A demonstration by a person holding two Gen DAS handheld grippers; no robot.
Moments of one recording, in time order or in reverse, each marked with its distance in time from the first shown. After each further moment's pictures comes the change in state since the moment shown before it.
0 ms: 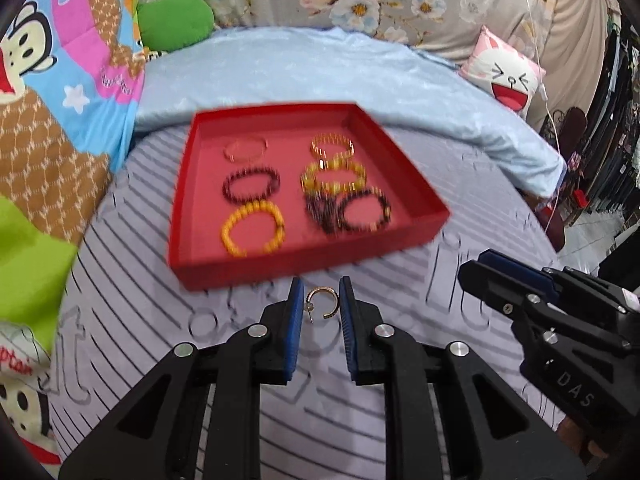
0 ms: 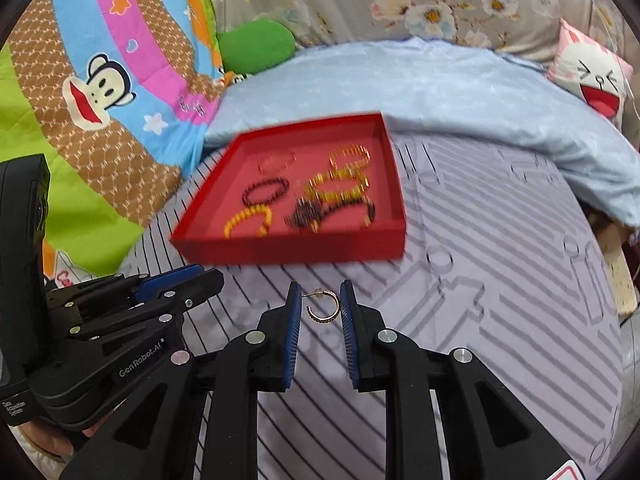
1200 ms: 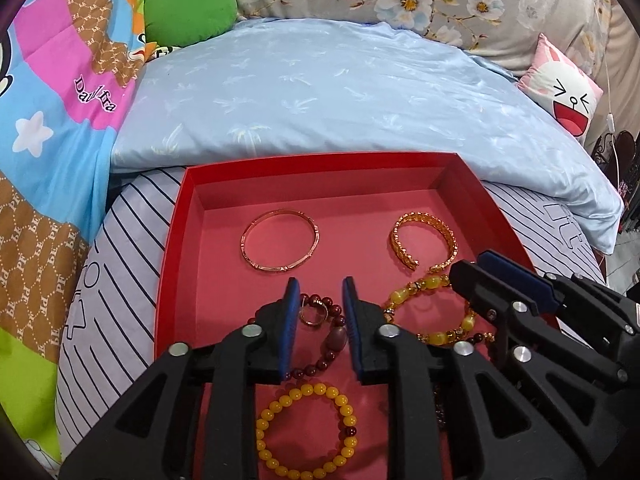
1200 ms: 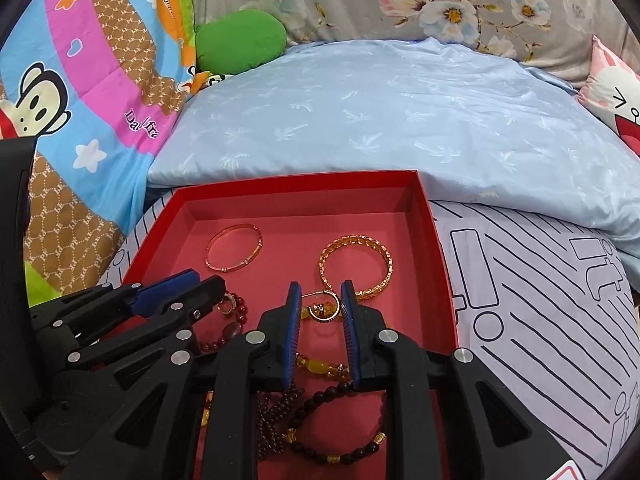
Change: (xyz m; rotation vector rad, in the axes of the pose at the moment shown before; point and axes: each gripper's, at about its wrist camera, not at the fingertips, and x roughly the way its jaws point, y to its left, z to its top) left arm 0.131 0.048 0.104 -0.052 0.034 0.116; right arm 0.150 -0.007 0.106 -0.023 0.032 -0.060
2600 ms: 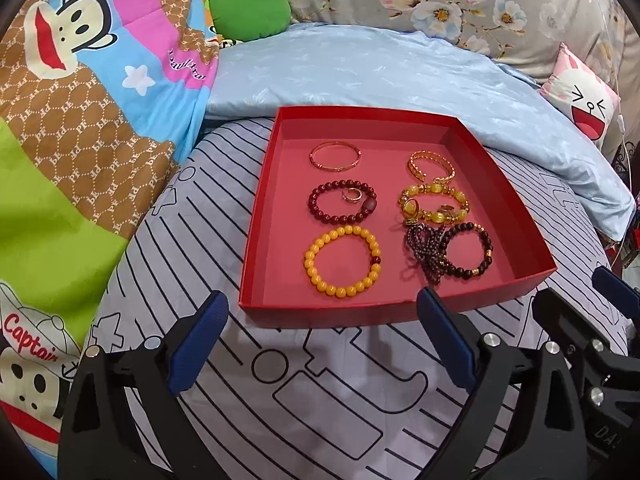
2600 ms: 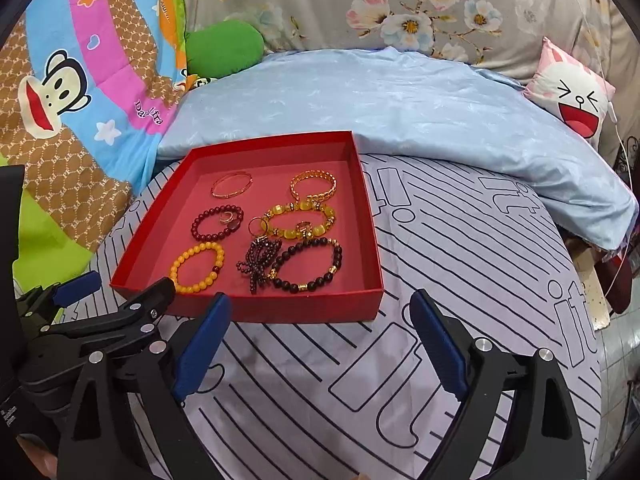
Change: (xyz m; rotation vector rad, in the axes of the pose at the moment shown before) left arm -0.096 0.004 -0.096 -0.085 -0.020 0.134; right arm -0.110 0.000 -0.091 0.031 -0.031 -0.107
